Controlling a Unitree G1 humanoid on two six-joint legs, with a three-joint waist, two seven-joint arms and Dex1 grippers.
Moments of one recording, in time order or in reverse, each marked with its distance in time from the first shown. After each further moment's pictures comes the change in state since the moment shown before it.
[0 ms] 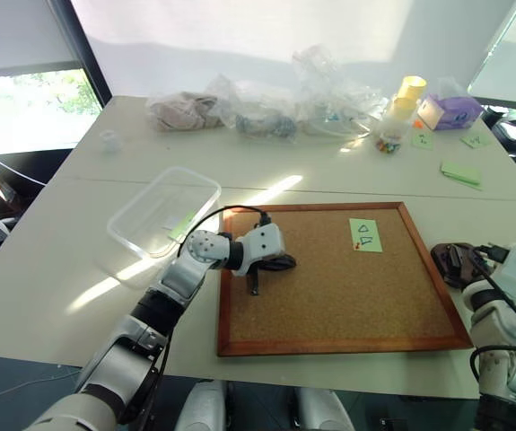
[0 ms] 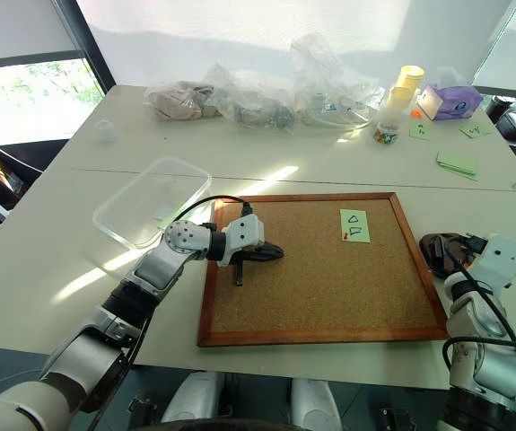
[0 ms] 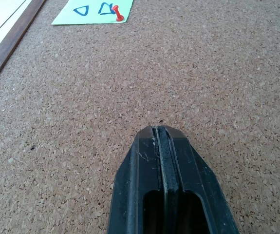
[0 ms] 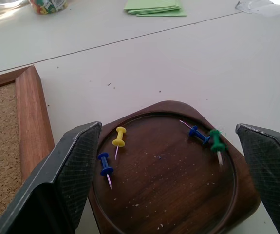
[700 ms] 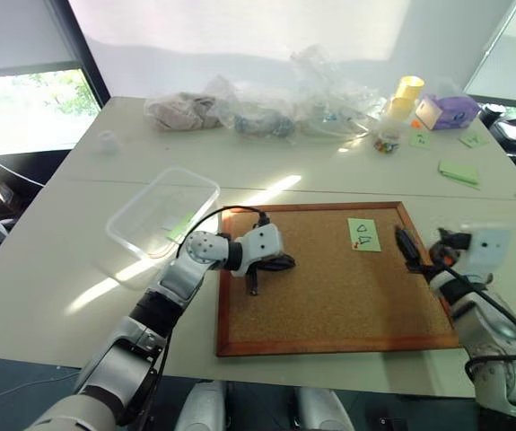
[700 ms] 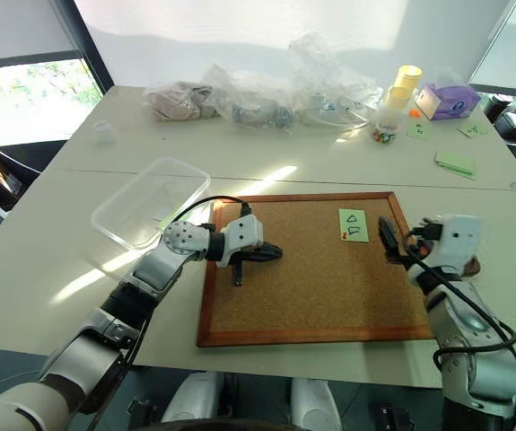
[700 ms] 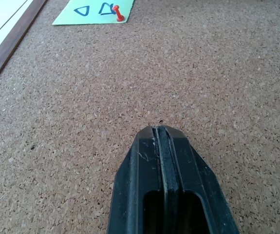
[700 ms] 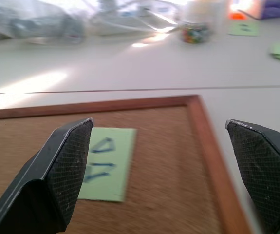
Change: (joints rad) left arm 0.006 -0.003 0.001 -0.004 0.000 0.000 0.006; right arm 0.032 -0.048 0.250 -0.285 0.083 0.079 0.207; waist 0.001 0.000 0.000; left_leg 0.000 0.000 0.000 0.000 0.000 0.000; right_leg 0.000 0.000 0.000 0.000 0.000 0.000
